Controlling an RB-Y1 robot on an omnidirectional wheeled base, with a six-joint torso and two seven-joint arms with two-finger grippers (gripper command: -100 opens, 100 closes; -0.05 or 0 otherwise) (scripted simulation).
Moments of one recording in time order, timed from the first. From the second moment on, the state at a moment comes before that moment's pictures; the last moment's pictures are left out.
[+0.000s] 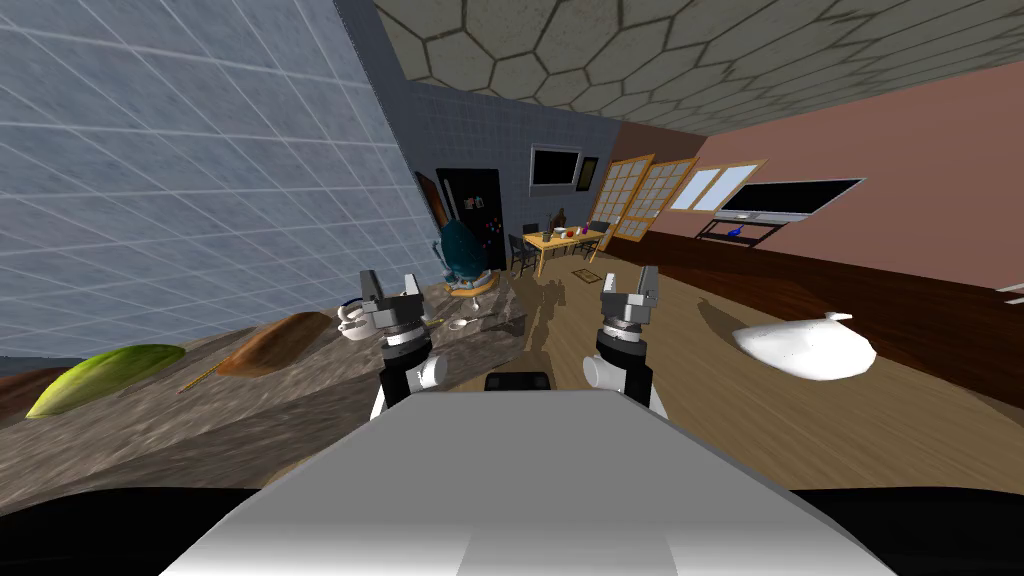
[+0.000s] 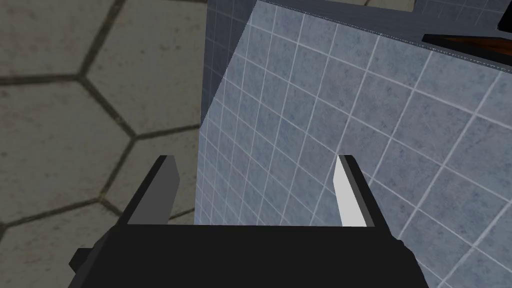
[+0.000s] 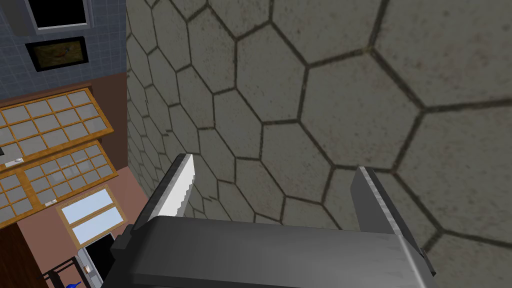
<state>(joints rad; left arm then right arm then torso) 0.47 -0.05 0.05 -2.28 0.01 -0.64 0.07 0.50 0.02 -0.01 -2.24 -0.07 -0.64 0.03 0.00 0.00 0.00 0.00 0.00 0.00</state>
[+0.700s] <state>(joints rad) 0.42 0.16 0.08 -2.21 0.04 -0.56 0.05 0.50 0.02 -0.01 -2.24 -0.07 -0.64 0.03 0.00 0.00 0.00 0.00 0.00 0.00</state>
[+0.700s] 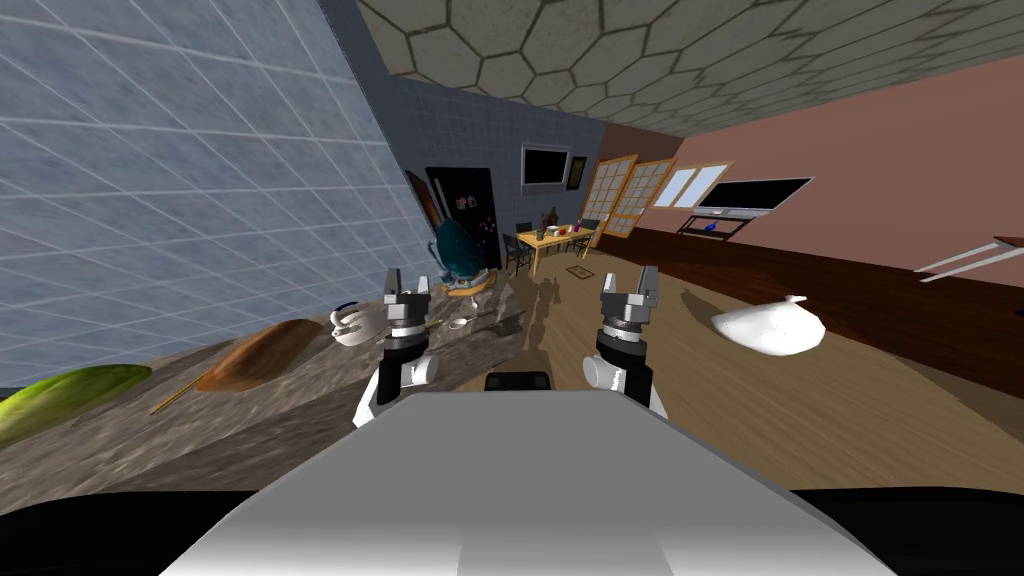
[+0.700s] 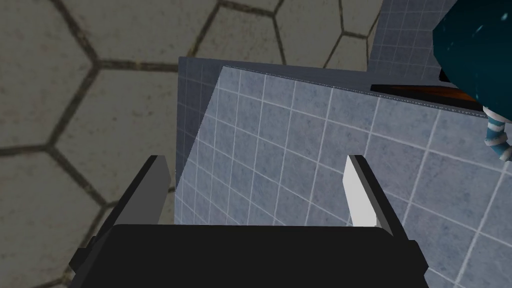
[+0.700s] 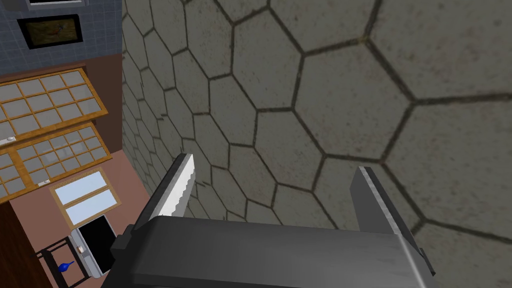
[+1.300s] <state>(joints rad) 0.35 0.28 0.10 -2.10 0.07 -0.42 0.02 0.50 0.02 -0.01 -2.24 -0.07 -0.64 0.03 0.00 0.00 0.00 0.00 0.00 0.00</state>
